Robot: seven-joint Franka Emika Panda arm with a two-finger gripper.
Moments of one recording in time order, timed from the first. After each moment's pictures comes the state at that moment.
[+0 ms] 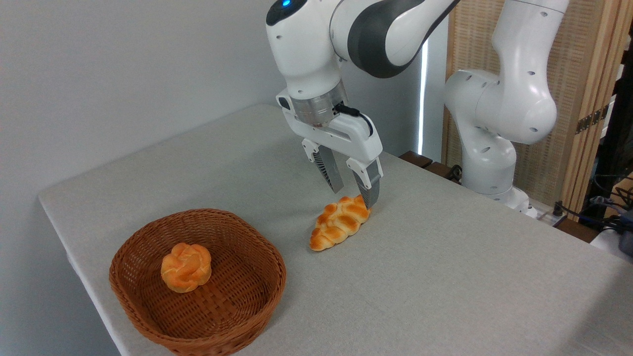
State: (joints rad) arm -0.19 -0.39 0.02 -2.40 -0.03 1.78 0.58
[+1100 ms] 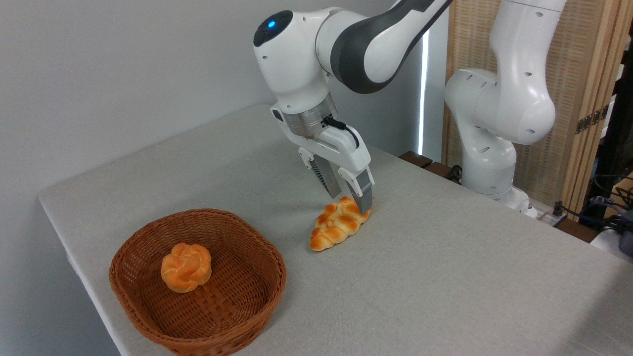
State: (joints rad) arm -0.23 -0.33 0.02 -2.40 -0.03 1.80 0.58
